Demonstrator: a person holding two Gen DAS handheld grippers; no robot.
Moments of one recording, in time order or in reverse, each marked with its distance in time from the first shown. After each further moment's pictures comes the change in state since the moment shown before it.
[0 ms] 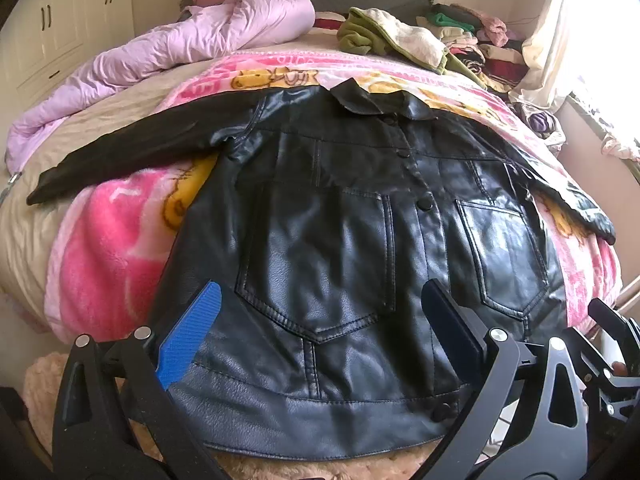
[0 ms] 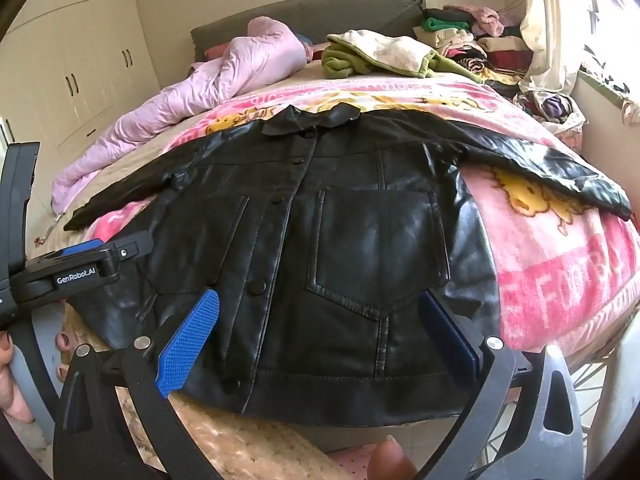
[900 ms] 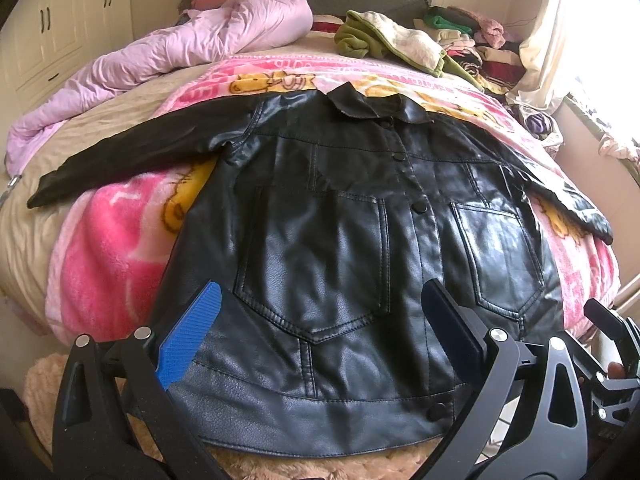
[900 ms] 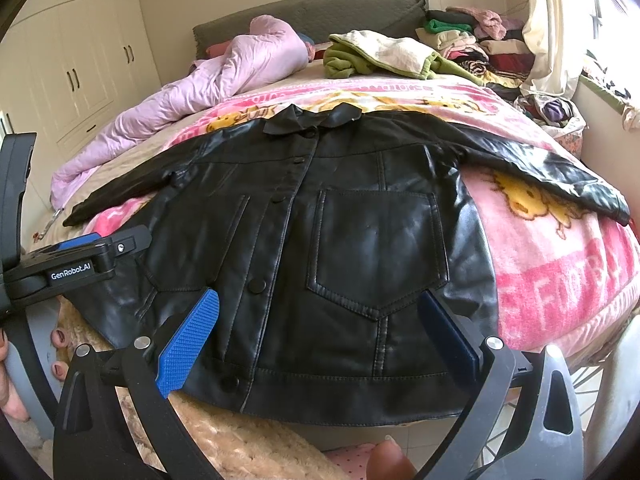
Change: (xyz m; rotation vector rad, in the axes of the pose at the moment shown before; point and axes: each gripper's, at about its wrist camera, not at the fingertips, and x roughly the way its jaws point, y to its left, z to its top) left arm -0.004 0.000 0.002 0.001 -0.006 -0.004; right arm -0.001 0.001 0.001 -0.012 0.005 0.000
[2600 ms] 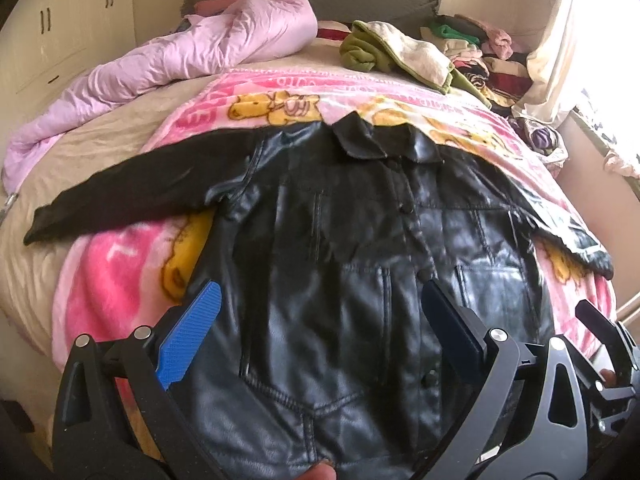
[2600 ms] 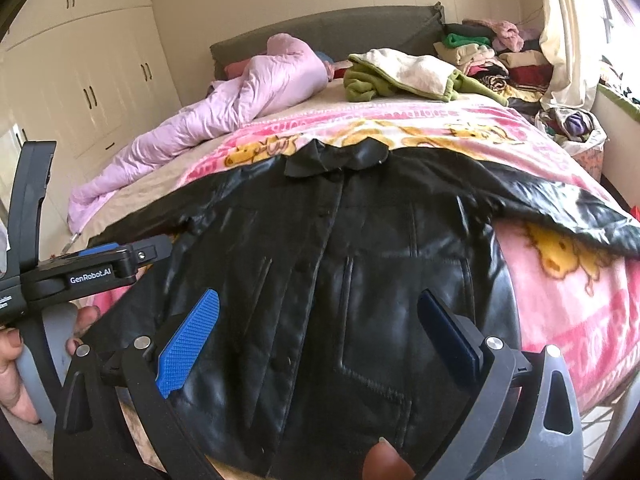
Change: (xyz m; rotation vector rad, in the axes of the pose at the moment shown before) left arm 0.011 0.001 0.074 -0.012 -0.016 0.001; right arm 0.022 0.008 0.067 -0.004 -0.064 0.087
